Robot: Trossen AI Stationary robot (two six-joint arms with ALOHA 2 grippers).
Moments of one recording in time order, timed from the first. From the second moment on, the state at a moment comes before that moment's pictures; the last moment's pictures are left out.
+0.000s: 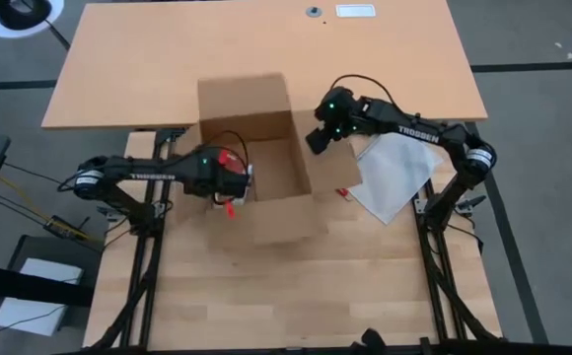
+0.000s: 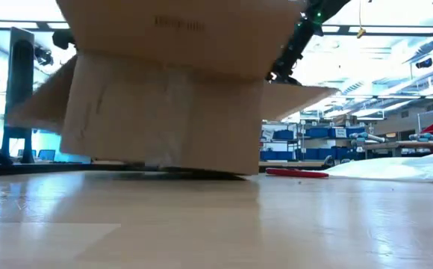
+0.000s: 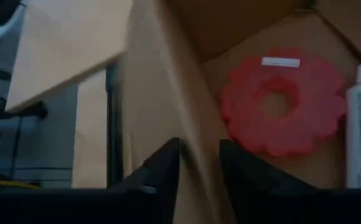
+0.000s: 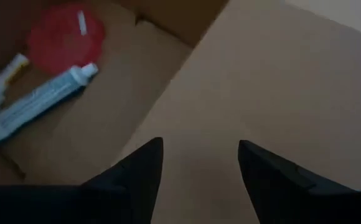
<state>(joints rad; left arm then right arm) 0.11 1.49 1.23 -1.52 -0.76 -1.27 -0.56 1.63 1.43 -0.68 -0.04 0.29</state>
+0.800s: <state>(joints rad) -0.19 1.49 1.60 -1.30 -0.65 -1.01 -0.48 1.22 1.43 -1.12 -0.18 0.06</state>
